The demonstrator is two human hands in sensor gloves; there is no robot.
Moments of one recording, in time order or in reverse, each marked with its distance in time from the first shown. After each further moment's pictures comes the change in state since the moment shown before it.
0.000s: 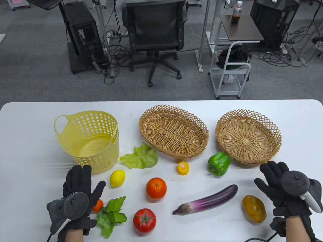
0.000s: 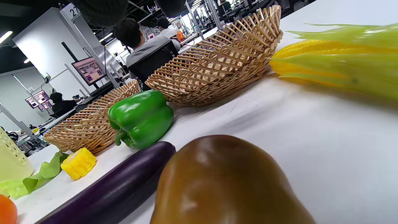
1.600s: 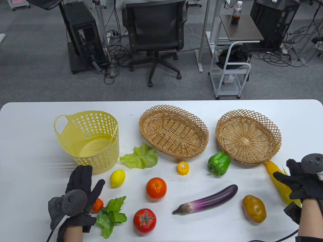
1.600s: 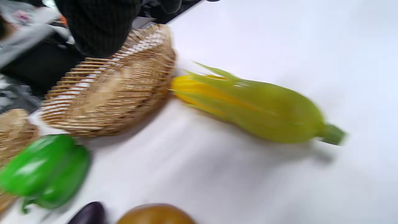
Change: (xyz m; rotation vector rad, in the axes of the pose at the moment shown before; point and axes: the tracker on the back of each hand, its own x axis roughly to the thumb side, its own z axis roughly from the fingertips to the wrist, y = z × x) left_hand -0.011 -0.015 -0.007 -0.014 -0.006 0.073; right_hand -0.039 -0.060 -0.012 0.099 0.601 -0.034
